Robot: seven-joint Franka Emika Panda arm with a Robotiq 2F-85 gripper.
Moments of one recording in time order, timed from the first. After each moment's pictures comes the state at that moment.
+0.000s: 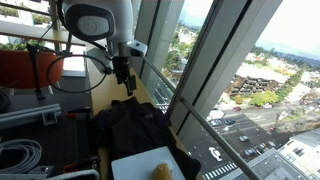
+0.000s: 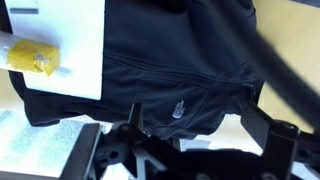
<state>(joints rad) 0.12 -0.14 0.01 -2.67 0.01 2.80 -0.13</state>
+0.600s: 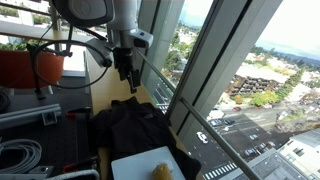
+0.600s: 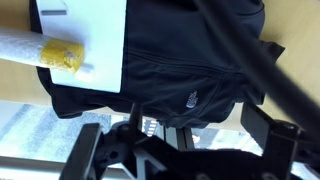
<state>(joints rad) 0.08 -0.28 -0.05 -2.68 0.03 2.69 -0.20</state>
